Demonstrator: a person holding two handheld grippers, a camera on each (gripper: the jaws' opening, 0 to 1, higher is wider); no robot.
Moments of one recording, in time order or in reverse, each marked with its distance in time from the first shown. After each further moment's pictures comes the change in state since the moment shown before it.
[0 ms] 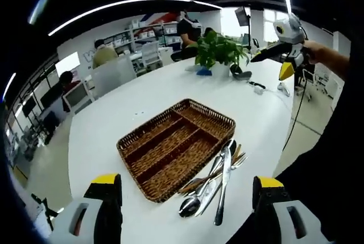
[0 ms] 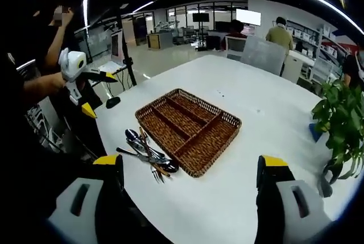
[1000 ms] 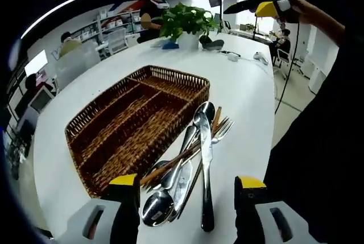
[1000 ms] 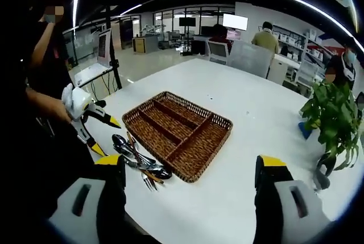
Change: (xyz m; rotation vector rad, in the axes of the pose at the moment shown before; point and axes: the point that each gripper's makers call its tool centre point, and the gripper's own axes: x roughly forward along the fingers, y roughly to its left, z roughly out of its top) left arm 0.093 -0.049 -0.075 0.099 0.104 -0.210; right arm 0.011 0.004 0.005 0.029 -0.064 -0.151
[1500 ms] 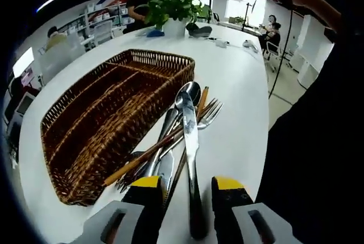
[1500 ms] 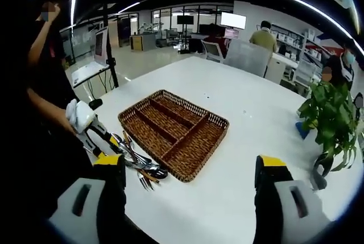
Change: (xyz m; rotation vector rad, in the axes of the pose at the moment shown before) left arm 0.034 -0.022 -0.023 0.028 0.055 -0.106; right arm 0.004 -0.010 0.002 -0.004 0.023 -0.023
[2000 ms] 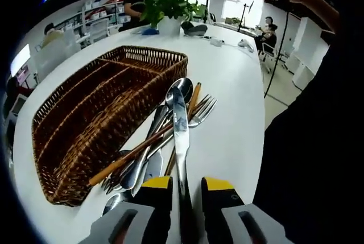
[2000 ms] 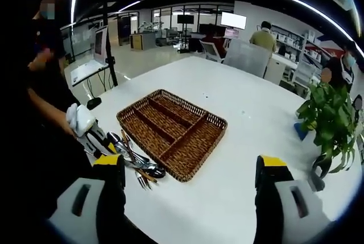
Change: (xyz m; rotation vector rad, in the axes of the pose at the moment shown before) left arm 0.016 -0.011 -0.005 -0.014 -0.010 -0.039; right arm -0.001 -0.002 -0.001 -0.012 0.004 -0.008
